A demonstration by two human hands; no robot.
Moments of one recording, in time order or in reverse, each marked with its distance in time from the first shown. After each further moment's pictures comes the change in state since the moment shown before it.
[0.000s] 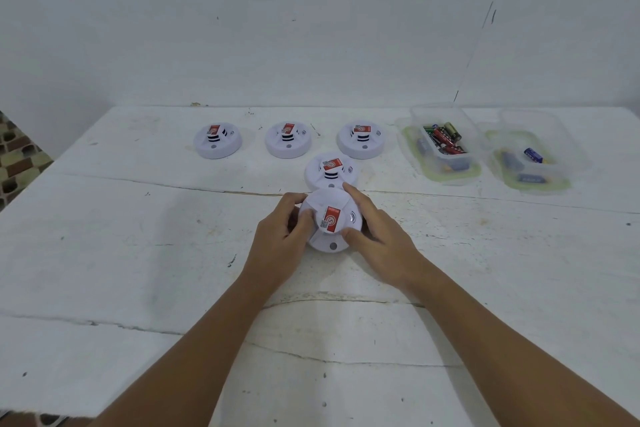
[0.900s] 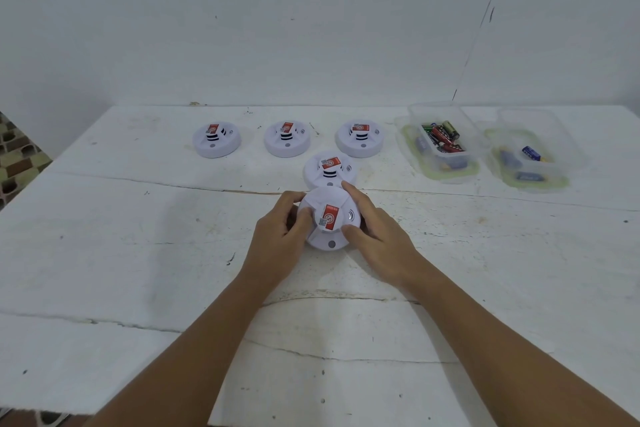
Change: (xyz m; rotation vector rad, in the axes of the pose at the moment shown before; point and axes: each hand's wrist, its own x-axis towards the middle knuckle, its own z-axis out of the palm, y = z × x) left_hand 0.001 -0.002 0.000 0.027 0.003 0.012; right_hand -0.004 -0.009 -0.002 -0.003 0.007 0.015
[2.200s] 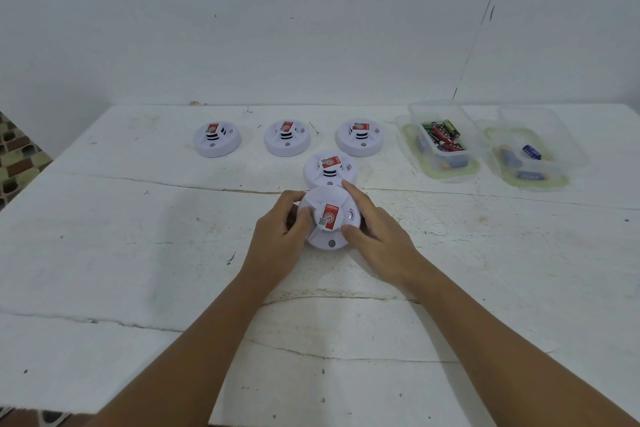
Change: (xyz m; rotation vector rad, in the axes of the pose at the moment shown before) left_hand 0.001 -0.003 0.001 0.004 0.004 -0.002; right_hand 0.002 0.002 0.003 -0.002 0.005 -0.014
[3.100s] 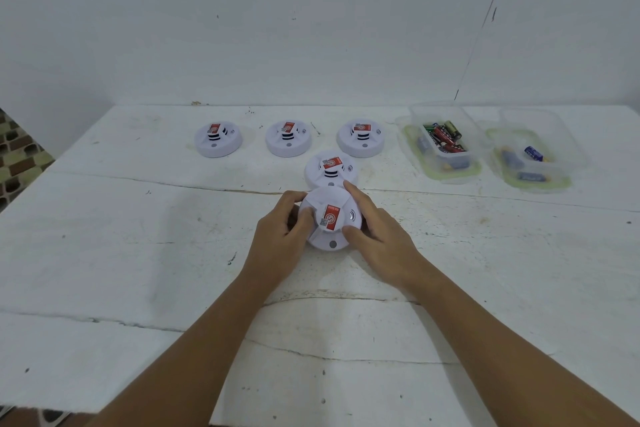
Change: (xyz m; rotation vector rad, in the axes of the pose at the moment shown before) left_hand 0.000 0.002 0.000 -0.001 0.000 0.007; right_hand -0.001 -0.003 -0.001 0.002 -0.004 -0.008
